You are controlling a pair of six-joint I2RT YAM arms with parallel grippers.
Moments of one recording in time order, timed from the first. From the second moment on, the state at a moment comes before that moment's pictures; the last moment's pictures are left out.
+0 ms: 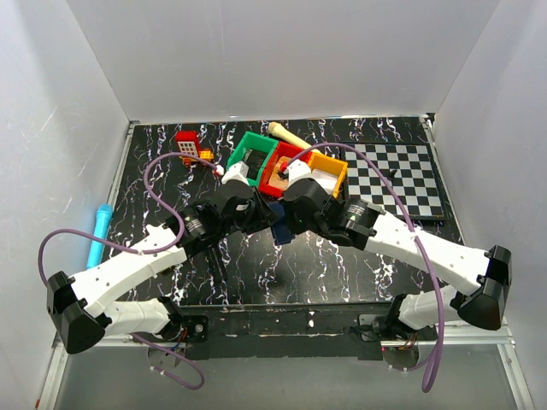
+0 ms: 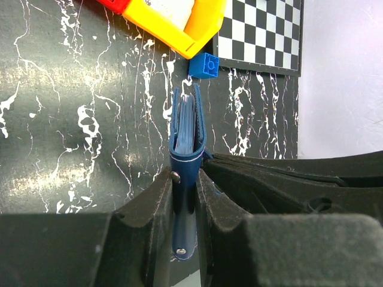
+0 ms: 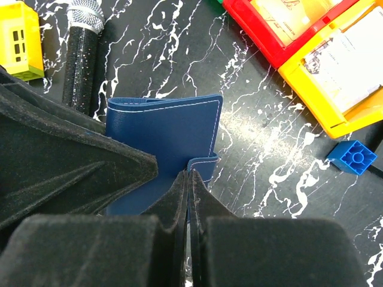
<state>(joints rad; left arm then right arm) -0.90 1.17 1.06 -0.50 -0.18 -0.99 1.09 1.34 1.28 -0.67 0.36 0.44</state>
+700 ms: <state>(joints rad) -0.90 1.15 1.06 -0.51 -0.19 -0.99 1.01 1.28 1.21 -0.66 0.29 0.47</state>
